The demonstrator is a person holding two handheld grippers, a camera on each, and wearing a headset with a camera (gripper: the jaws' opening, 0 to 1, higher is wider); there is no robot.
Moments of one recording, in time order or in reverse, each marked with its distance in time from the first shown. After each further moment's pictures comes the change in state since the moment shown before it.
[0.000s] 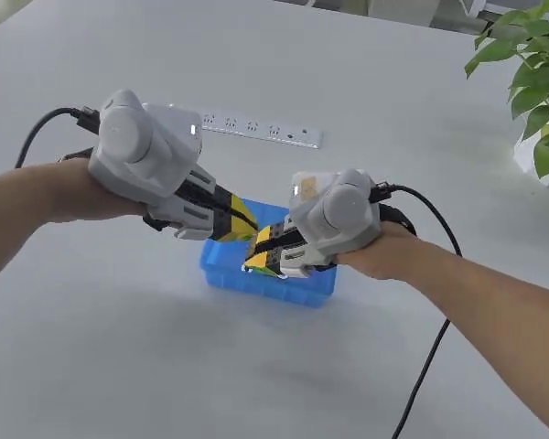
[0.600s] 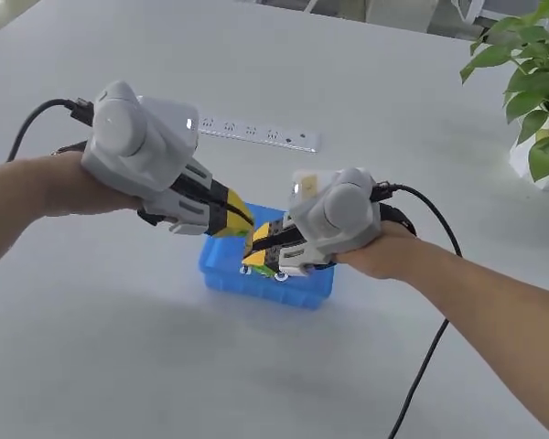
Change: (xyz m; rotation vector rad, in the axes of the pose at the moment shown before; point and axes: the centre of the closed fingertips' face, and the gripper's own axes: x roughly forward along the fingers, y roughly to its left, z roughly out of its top) left arm -0.012 0.001 0.010 0.030 0.005 0.008; right arm -0.009 -0.002 0.011 -0.001 -0.023 -0.021
